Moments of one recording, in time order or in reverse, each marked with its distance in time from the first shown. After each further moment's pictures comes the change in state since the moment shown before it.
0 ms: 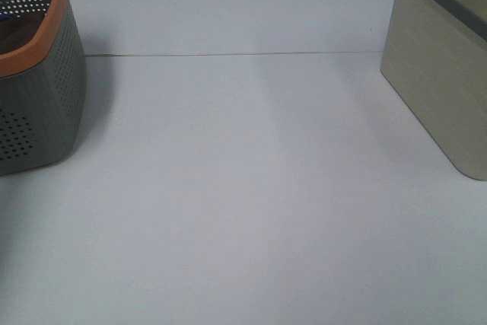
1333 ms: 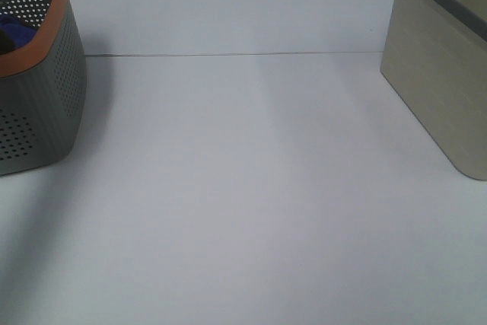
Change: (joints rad) left arm -0.191 -0.599 0.000 0.058 -0.419 -0.146; right arm 0.000 0.000 0.000 0.000 0.000 0.000
